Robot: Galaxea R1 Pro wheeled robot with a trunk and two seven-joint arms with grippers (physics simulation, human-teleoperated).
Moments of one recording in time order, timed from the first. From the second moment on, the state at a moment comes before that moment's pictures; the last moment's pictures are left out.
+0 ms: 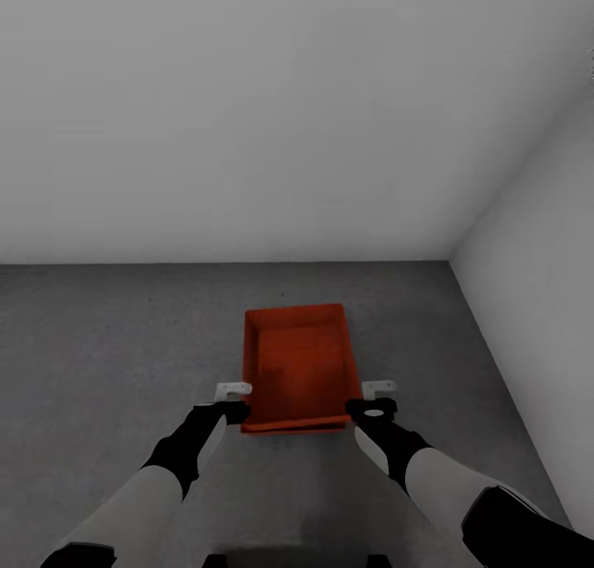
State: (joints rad) left arm -0.73 -0.11 -0.04 -0.55 0.06 0.41 0.14; right arm -0.85 0.08 0.70 -0.26 -0.59 0.08 -0.44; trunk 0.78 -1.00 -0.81
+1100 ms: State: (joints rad) left arm -0.73 -0.10 -0.04 -0.55 0.06 0.40 0.14; right arm -0.85 0.08 0.70 -0.26 -0.59 0.08 -0.44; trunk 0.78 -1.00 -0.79
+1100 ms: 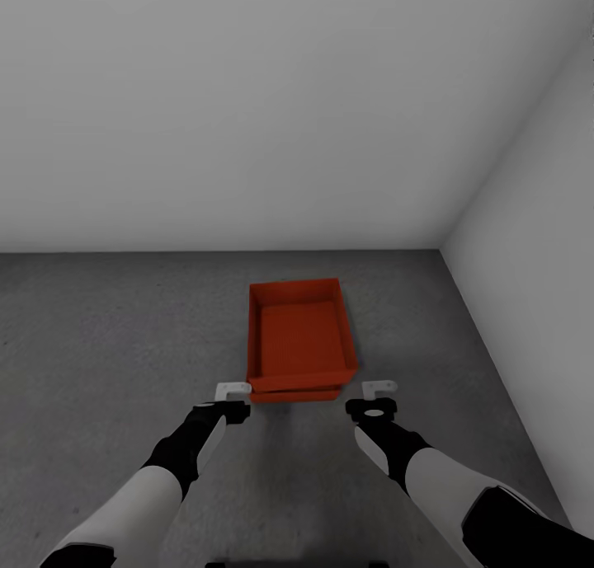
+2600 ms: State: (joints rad) left arm -0.73 -0.05 -0.04 -0.17 0.07 0.27 0.11; right arm -0.85 0.08 0.70 -0.19 -0.60 0.09 -0.44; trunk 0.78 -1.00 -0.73
